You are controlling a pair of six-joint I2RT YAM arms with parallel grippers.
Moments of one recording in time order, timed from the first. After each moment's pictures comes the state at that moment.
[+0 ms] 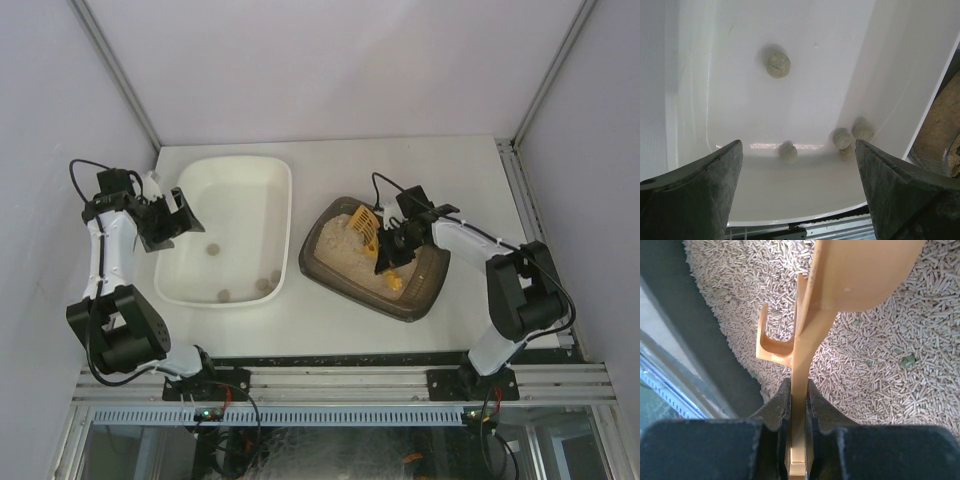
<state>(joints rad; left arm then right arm) 0.36 1.45 1.29 -0.93 0.38 -0.08 0.37 1.67 1.08 -0.63 -0.48 0.07</state>
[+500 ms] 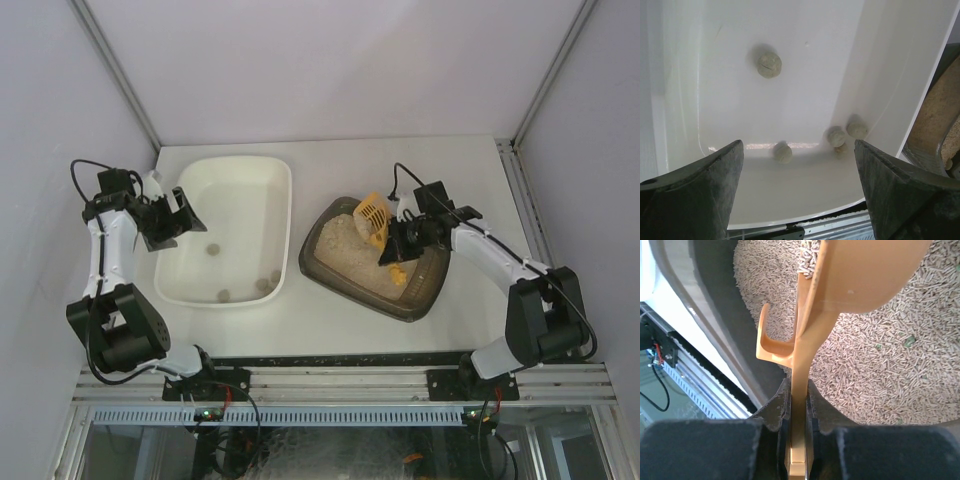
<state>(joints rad) 0.36 1.45 1.29 -0.93 0.42 -0.08 0.31 1.50 1.04 -0.63 -0.55 0.14</state>
